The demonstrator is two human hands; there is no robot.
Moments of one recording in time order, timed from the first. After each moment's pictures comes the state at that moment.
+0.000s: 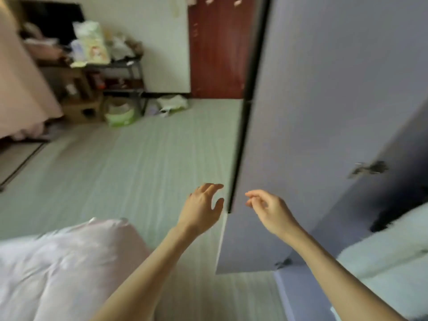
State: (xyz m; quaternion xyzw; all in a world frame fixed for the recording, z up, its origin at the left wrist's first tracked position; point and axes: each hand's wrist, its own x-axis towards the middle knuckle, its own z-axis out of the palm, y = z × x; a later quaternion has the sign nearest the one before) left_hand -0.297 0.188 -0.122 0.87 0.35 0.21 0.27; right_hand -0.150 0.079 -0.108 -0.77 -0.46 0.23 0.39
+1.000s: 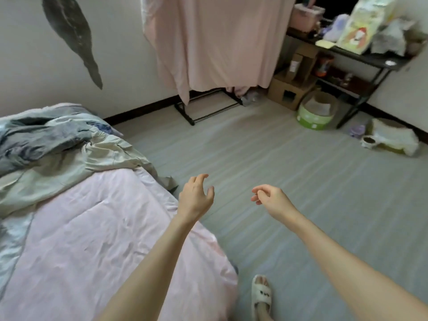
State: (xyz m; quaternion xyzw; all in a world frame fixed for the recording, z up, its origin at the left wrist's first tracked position) left_hand -0.619 0.644 -0.251 0.46 0.81 0.31 0.20; right_hand -0.435 0.726 -0.231 -0.54 -0.69 0.46 0.14
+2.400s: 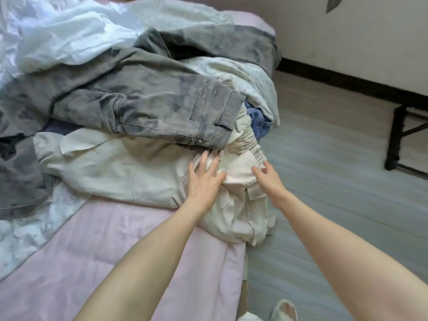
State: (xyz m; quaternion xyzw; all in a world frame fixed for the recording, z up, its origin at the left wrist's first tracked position) left_hand -1.223 0.789 -0.517 0.20 0.96 -0.02 0.18; right_hand -1.215 0.958 -0.526 -0.32 -0.74 0.55 -0.21
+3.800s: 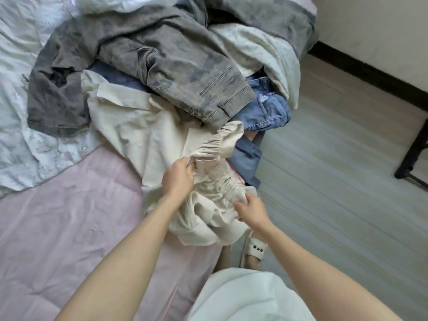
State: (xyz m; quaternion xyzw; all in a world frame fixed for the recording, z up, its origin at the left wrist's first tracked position) left_hand -1.110 0.754 -0.456 -0.19 0.95 0.23 0.12; right_hand -1.064 0.943 -0.485 -0.20 -0.79 0.46 -0.36
